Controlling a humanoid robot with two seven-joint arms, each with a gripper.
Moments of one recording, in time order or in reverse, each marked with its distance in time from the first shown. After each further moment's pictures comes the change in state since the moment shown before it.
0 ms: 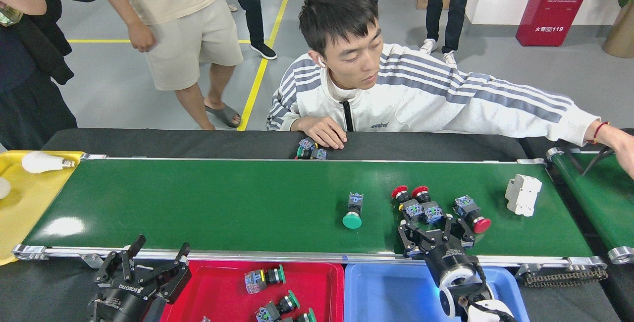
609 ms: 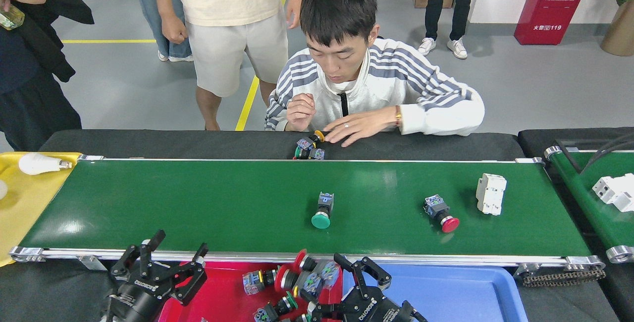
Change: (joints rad) left arm -0.021 -0.016 -0.123 0.001 -0.050 -0.074 -0.003; right arm 0.221 -0.006 0.247 -0.394 -0.004 -0.391 0.009
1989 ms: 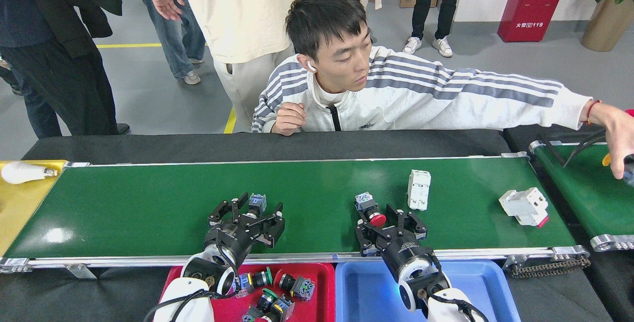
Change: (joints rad) left arm -0.400 -0.235 -0.133 0.443 -0.165 0.155 -0.140; right arm -0.295 0.080 -0.102 0.440 -0.005 0.409 0.057
